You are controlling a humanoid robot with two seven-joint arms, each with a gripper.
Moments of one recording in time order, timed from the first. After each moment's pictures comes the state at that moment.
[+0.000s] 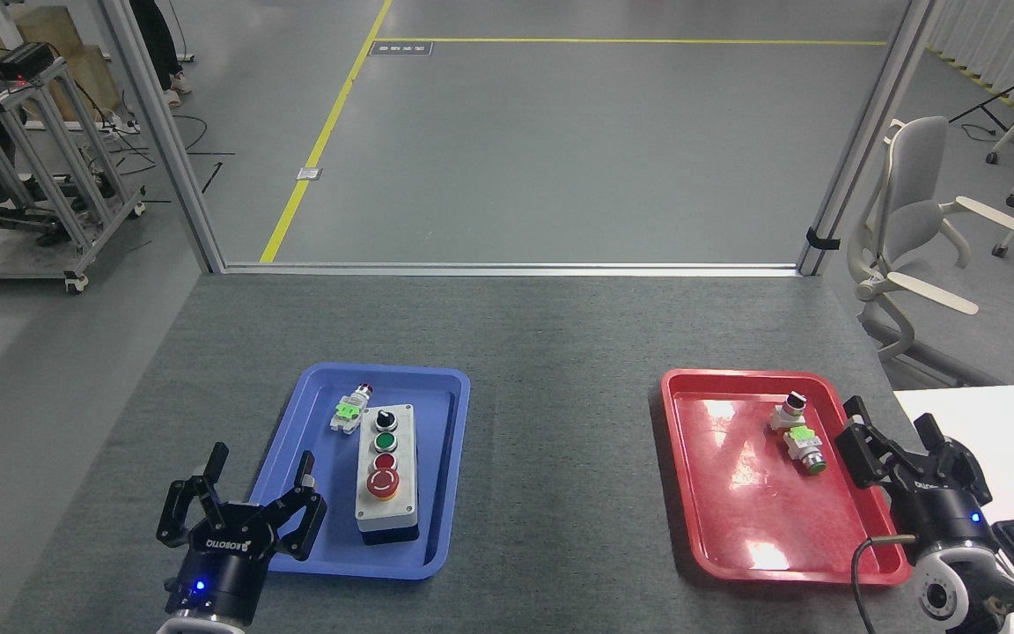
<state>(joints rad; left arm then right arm) 0.00 0.10 0.03 -1.52 -1.46 -0.11 0.30 -0.16 -0.34 -0.11 -1.29 0.89 -0.18 -0.07</state>
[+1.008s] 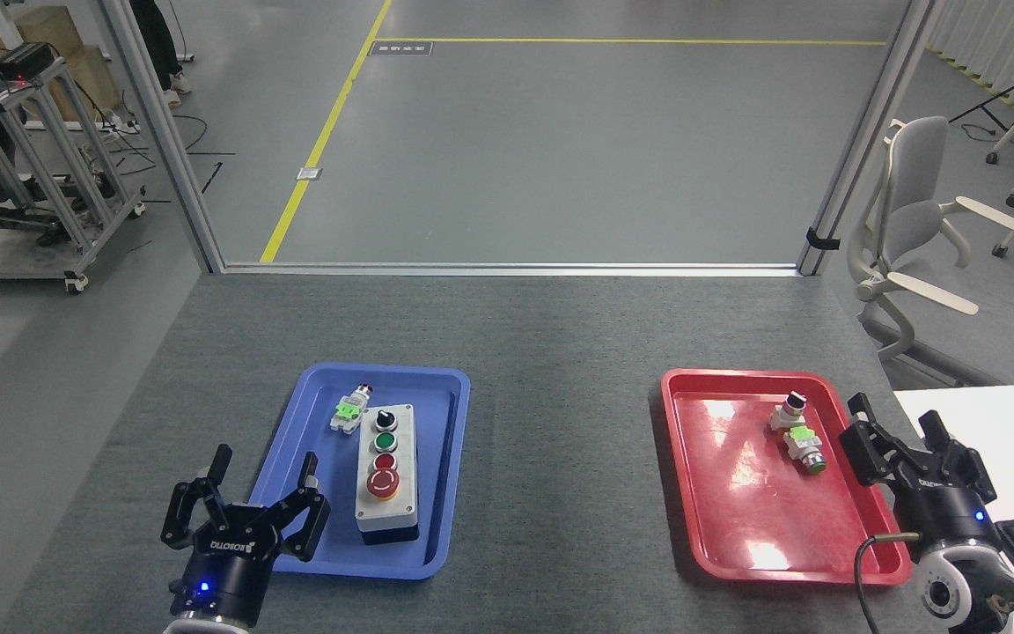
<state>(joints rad) 0.00 0.09 0.03 -1.52 -1.45 -0.11 0.30 -0.16 -0.35 -0.12 -1.29 0.89 -0.18 -0.07</state>
